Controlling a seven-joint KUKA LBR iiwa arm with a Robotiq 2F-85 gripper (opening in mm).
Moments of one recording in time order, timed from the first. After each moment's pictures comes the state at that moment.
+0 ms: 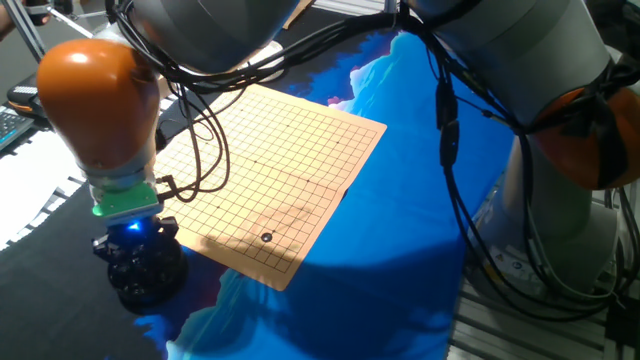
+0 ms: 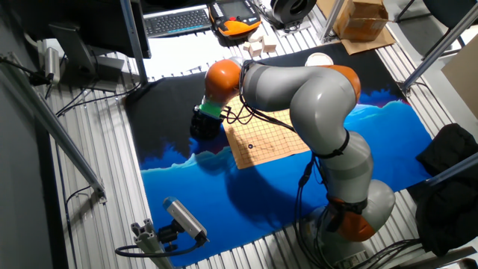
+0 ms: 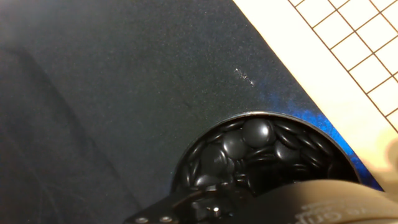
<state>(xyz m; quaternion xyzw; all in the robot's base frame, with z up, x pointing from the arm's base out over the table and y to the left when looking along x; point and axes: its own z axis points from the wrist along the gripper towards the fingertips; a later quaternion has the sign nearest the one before) 0.588 0.324 0.050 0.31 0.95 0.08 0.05</state>
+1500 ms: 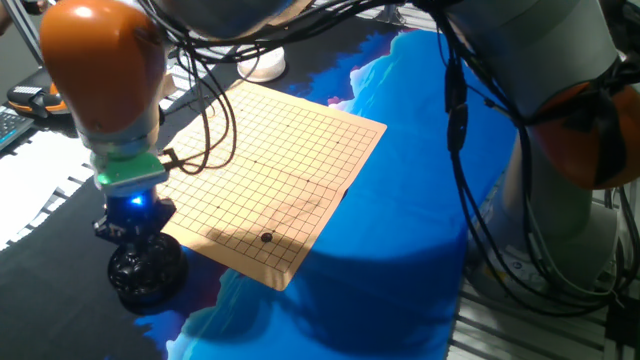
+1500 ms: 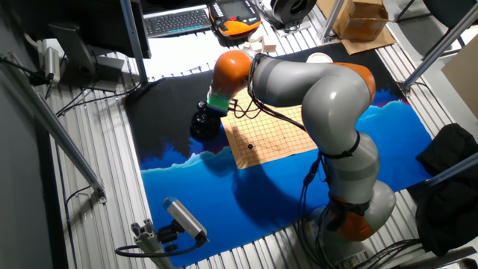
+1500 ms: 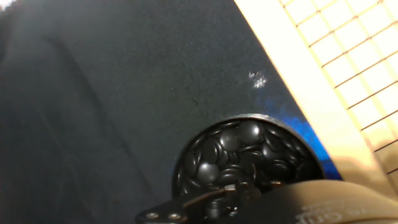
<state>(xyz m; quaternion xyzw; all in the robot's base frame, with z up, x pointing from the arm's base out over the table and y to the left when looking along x) 0.583 0.309 0.099 0.25 0.96 0.10 0.04</state>
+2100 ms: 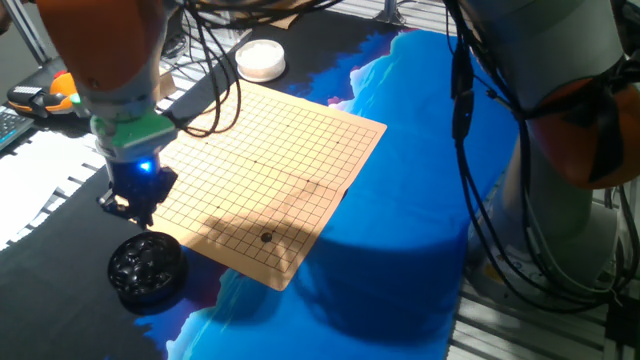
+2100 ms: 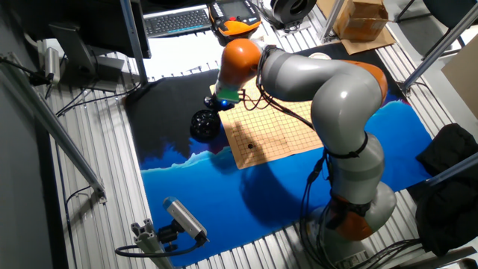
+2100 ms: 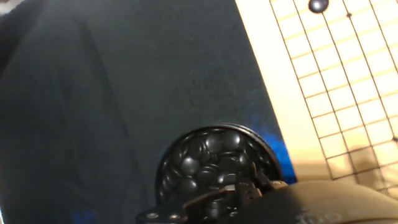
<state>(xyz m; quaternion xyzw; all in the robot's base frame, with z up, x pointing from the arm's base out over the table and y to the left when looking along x) 0.585 0.283 0.130 0.14 0.98 0.10 0.03</state>
